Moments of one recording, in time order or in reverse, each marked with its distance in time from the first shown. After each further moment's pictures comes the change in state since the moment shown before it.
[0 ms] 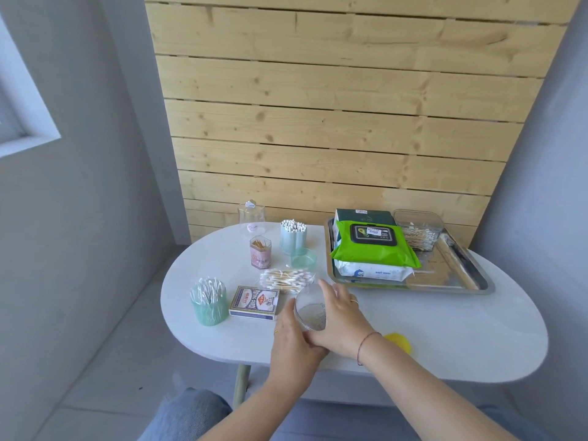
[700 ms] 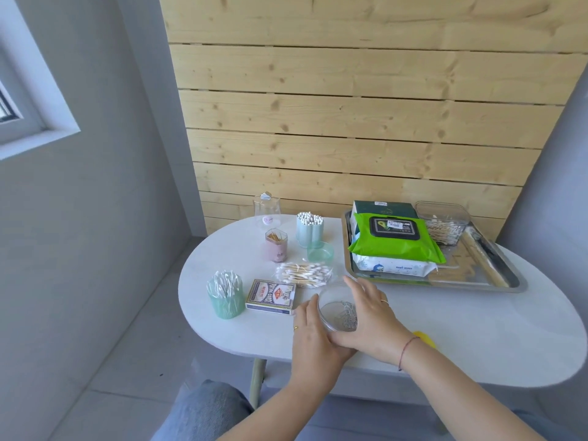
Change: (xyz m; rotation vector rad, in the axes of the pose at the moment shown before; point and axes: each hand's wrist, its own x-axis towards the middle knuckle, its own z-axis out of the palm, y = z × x) left_hand -0.007 0.008 0.003 0.066 0.019 0.053; right_hand -0.006 0.014 -0.008 -0.020 0.011 -0.074
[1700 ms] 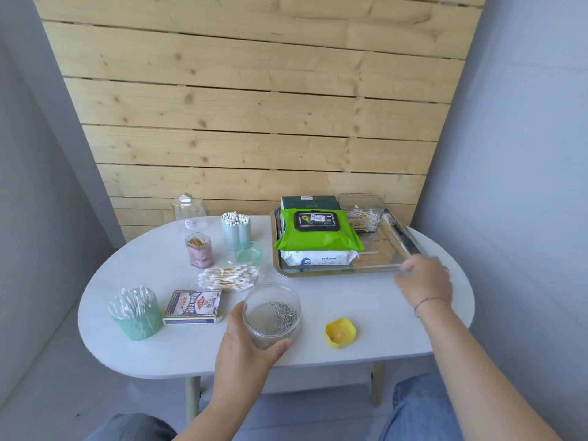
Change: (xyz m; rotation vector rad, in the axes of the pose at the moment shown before) left_hand -0.003 -0.003 0.007 -0.021 0.002 -0.101; right_hand -0.016 0.156 -0.096 -0.069 0.619 0.659
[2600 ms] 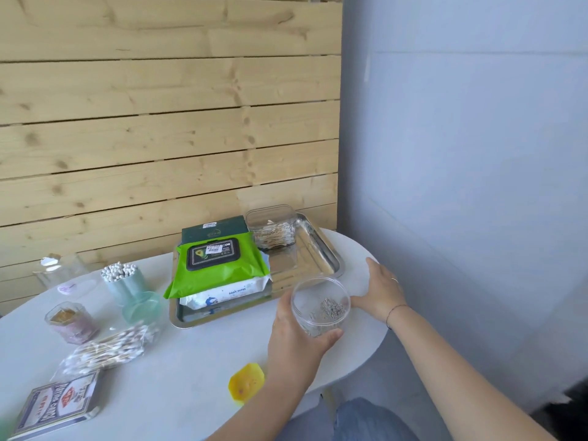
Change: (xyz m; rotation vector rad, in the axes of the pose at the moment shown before) left_hand 0.008 0.128 0.180 -0.046 -0.300 0.187; right_hand 0.065 0.109 -0.002 0.061 -0.276 -0.019
